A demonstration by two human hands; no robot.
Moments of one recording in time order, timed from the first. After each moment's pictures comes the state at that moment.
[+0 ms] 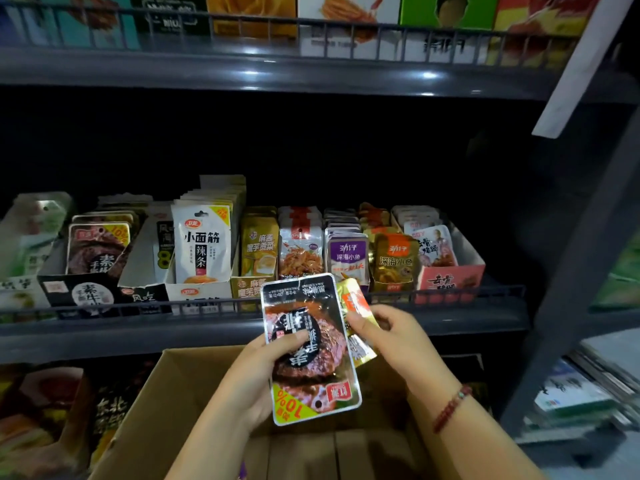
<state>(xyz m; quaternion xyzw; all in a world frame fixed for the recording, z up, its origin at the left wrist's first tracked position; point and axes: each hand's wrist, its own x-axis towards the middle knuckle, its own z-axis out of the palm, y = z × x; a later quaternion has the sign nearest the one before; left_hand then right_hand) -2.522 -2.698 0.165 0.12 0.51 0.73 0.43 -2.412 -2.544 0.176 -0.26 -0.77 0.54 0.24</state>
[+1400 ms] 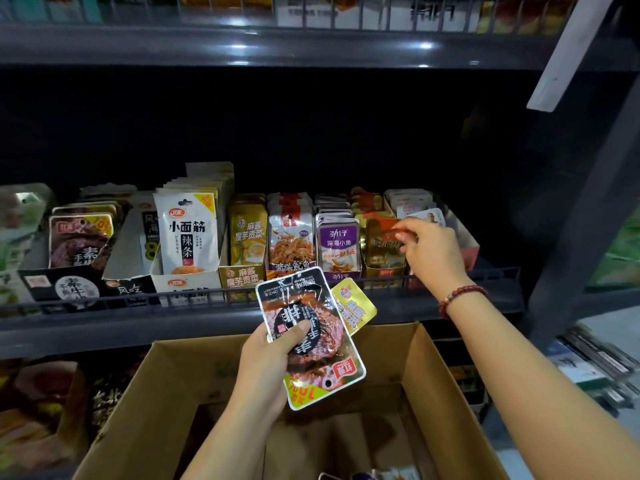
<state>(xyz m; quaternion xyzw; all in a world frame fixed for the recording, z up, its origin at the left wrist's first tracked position) -2.502 -2.672 0.152 0.09 0.56 0.76 0.31 -2.433 -2.437 0.207 -0.29 -0.84 0.18 0.41</state>
